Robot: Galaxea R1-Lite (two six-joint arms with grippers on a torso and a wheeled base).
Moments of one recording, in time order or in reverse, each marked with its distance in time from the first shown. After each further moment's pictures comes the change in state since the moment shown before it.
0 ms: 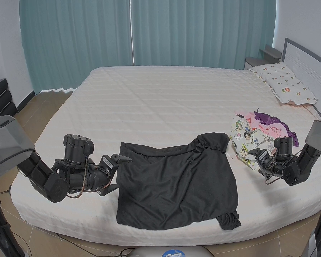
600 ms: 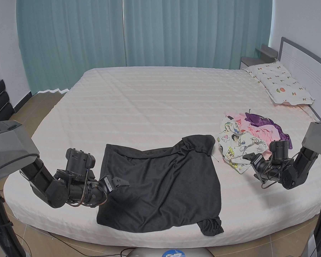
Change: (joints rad) left arm 0.012 0.039 0.080 0.128 0.045 0.419; right arm 0.058 0.002 0.037 -0.002 -0.003 -0.002
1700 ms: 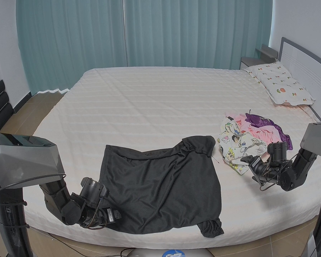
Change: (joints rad) left arm -0.081 0.175 0.087 0.010 0.313 0.179; right arm 0.018 0.008 0.008 0.000 0.000 0.000
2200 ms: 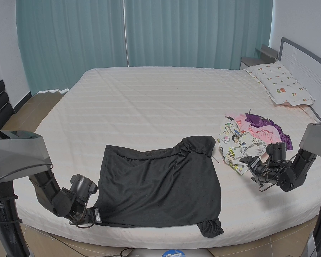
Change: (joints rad) left arm 0.143 -0.068 -0.025 0.216 0.049 0.091; right arm 0.013 0.003 0.002 0.000 -0.003 0.000
